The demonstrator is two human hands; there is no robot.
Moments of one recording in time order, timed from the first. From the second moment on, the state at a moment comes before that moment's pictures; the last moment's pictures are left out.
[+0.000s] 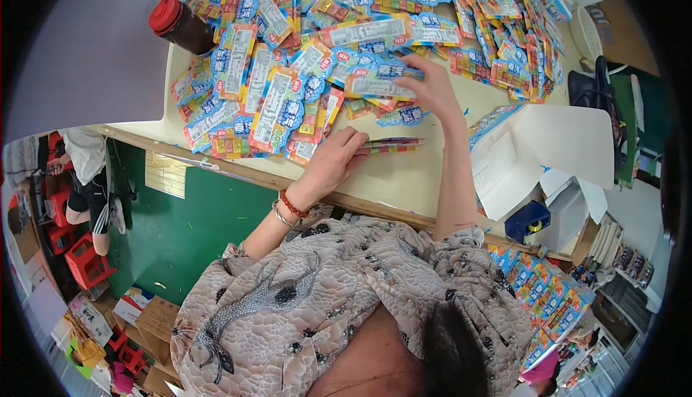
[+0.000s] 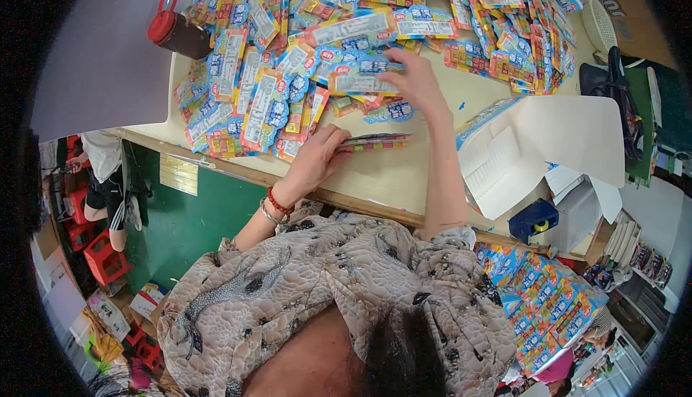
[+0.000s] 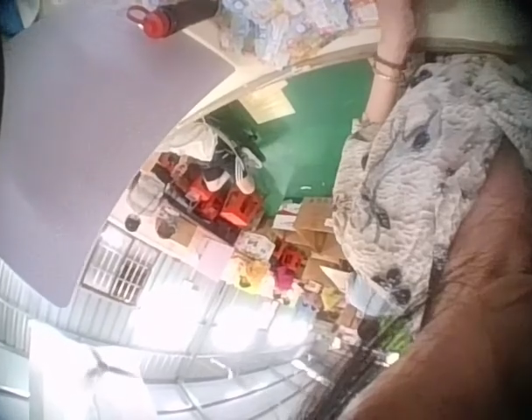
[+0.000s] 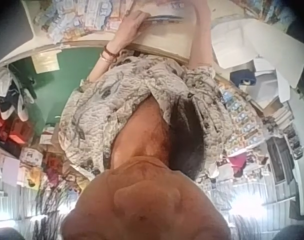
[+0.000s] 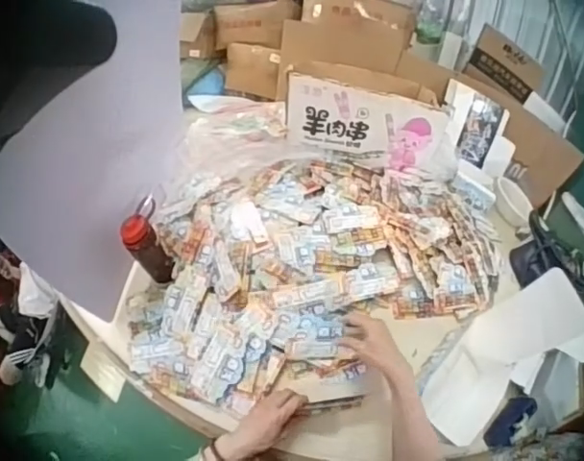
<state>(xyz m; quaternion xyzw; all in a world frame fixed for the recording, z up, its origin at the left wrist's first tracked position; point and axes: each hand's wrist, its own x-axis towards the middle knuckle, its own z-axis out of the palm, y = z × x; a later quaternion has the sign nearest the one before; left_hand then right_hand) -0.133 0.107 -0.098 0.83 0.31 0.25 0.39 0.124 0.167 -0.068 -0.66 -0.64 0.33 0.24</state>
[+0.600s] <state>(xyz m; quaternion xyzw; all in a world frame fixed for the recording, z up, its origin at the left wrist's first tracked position) -0.130 0.106 -0.110 0.79 0.31 0.28 0.44 0.078 0.138 -0.073 -0.69 -0.58 0.30 0.31</state>
